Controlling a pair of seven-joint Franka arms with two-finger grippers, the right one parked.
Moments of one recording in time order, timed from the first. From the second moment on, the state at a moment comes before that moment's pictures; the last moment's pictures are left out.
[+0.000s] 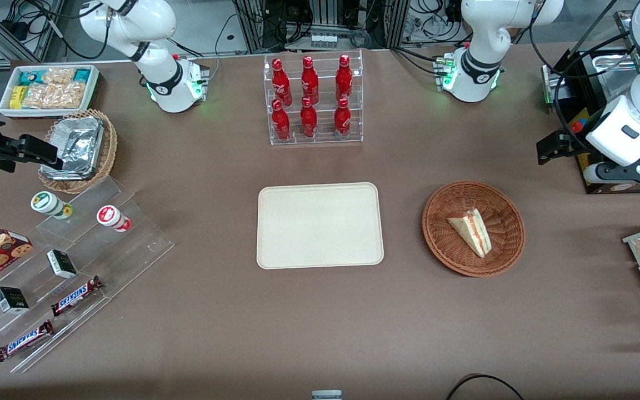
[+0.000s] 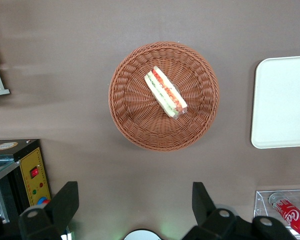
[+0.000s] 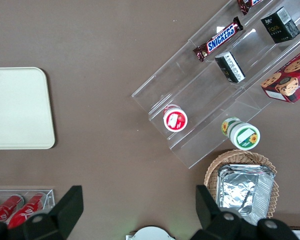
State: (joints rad) arm -0.11 0.02 0.01 -1.58 0.02 1.49 -0.07
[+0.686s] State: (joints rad) arm -0.11 0.03 0.00 -1.66 0.01 1.49 -0.07
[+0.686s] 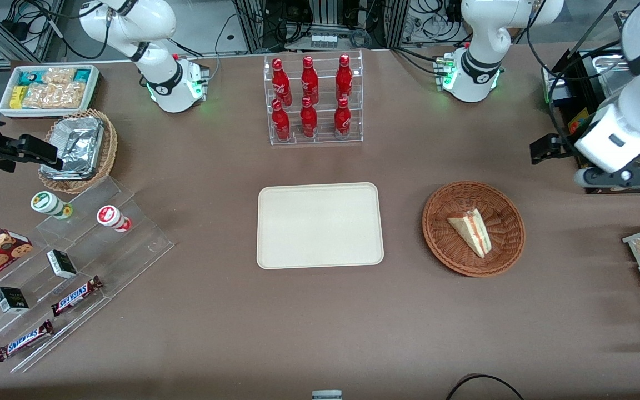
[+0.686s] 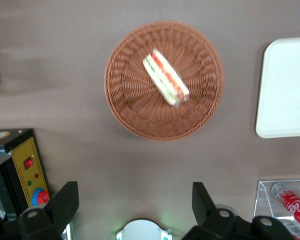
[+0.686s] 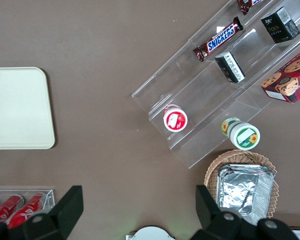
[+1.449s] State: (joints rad) arm -0.12 0.05 -0.05 -2.04 0.00 1.90 -0.24
